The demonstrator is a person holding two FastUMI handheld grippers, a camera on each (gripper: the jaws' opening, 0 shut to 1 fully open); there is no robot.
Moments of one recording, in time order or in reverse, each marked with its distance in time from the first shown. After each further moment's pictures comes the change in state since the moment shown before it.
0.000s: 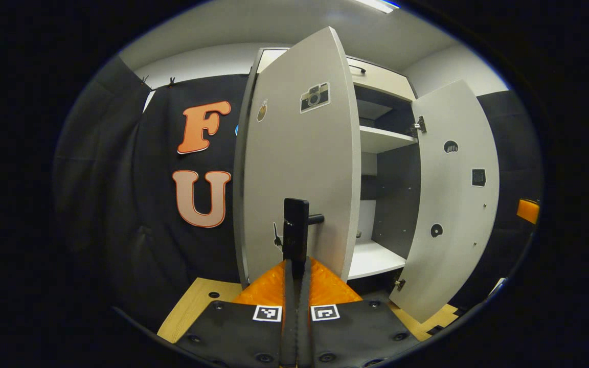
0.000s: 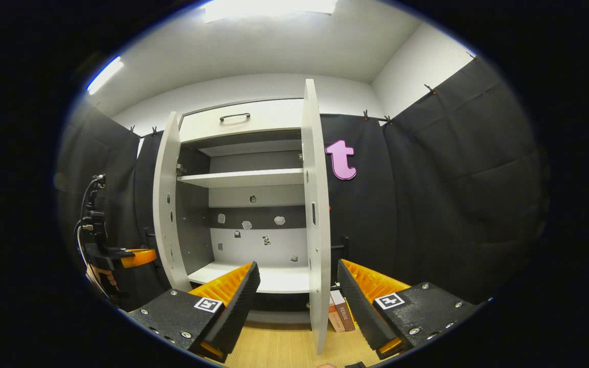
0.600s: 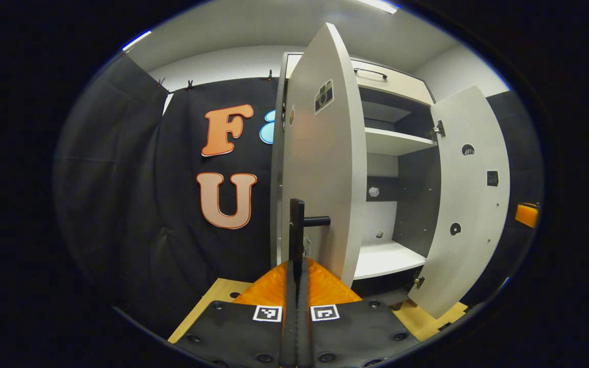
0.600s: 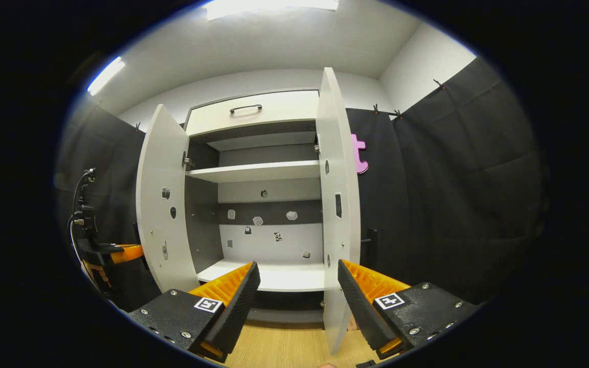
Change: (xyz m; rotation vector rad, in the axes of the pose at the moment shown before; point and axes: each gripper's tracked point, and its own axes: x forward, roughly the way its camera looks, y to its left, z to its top) left arm -0.018 0.062 0.001 0.007 -0.010 0.094; right arm 0.007 0.016 -0.010 0.000 0.029 0.040
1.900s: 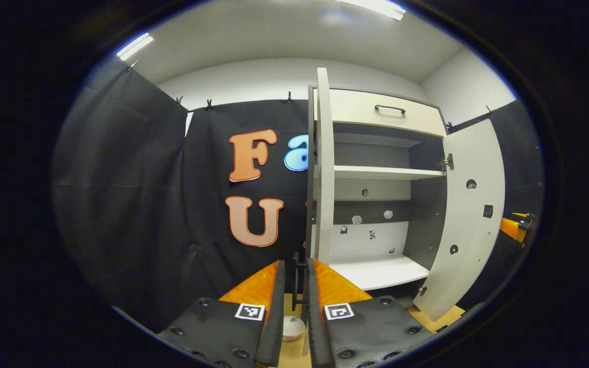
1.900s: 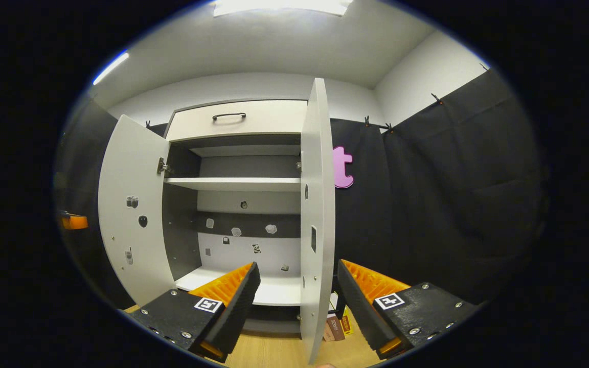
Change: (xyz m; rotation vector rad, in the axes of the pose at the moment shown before) left arm -0.083 0.061 0.110 0.031 -0.076 0.080; right arm 0.012 -0.035 0.030 -0.056 -0.042 -0.106
